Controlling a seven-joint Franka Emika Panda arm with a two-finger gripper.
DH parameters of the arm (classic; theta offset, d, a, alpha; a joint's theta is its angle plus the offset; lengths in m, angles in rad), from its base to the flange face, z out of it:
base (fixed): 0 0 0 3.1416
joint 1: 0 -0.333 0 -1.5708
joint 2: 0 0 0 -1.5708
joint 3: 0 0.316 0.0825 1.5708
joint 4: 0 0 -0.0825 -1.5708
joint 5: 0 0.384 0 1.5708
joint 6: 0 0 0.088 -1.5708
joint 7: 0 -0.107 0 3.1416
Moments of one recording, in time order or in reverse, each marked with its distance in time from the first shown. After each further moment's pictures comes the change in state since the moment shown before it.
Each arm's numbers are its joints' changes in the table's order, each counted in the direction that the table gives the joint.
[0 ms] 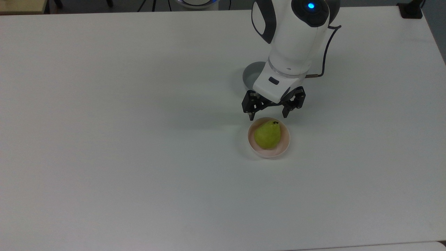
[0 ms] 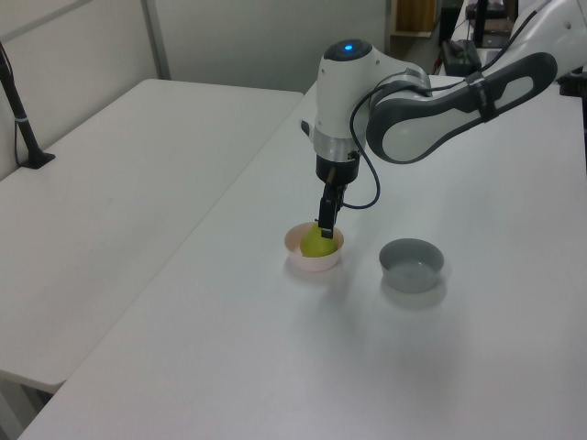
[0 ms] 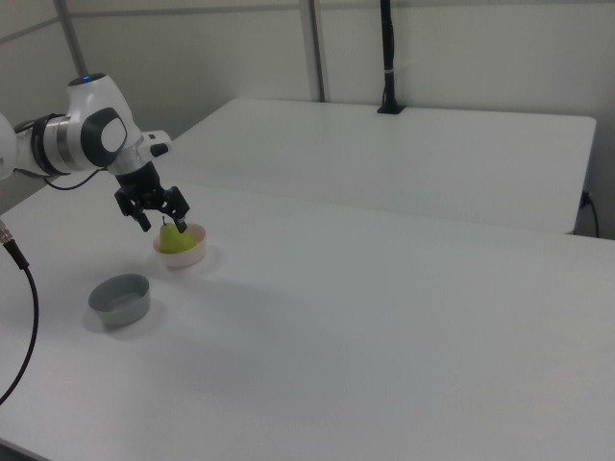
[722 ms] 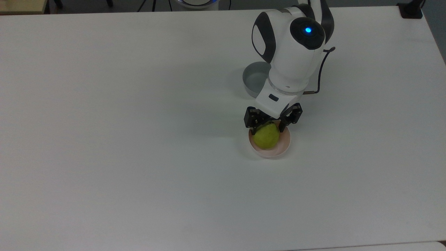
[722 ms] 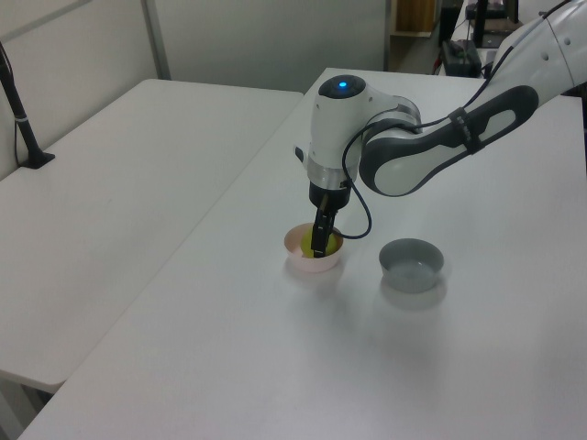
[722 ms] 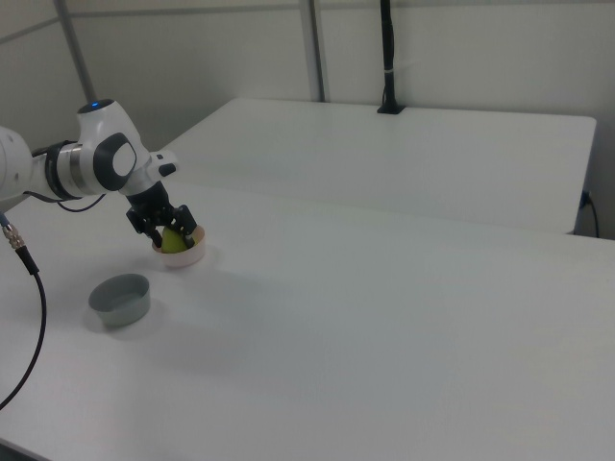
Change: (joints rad) arm -0.001 -0.090 -0.001 0.001 -0.002 0.113 -0.006
